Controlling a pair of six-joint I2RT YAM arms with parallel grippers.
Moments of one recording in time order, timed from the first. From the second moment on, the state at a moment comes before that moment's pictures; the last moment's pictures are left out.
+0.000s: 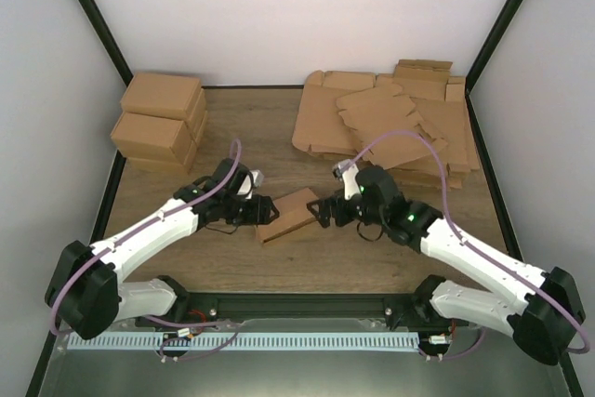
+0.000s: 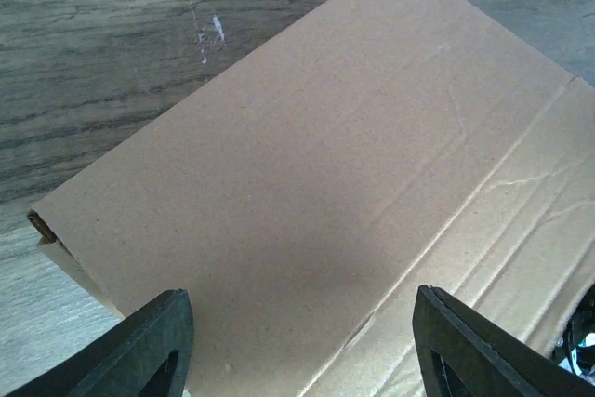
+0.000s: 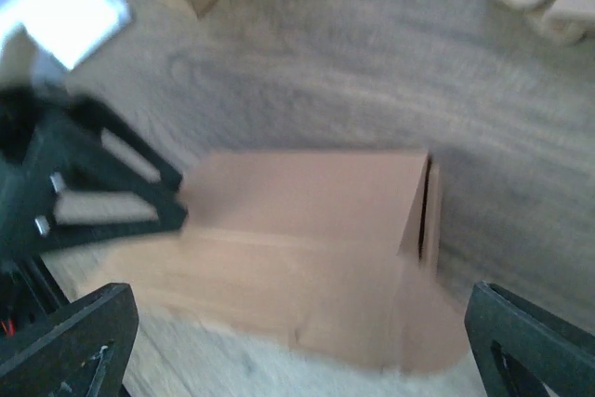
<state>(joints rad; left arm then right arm) -0.62 1.24 0.79 -0.55 0.32 -0.58 0.79 1.00 0.67 -0.30 -0.14 0.38</state>
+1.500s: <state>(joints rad) -0.62 1.10 0.60 -0.51 0.31 -0.72 0.57 1.48 0.78 -0.32 -0.38 0.34</state>
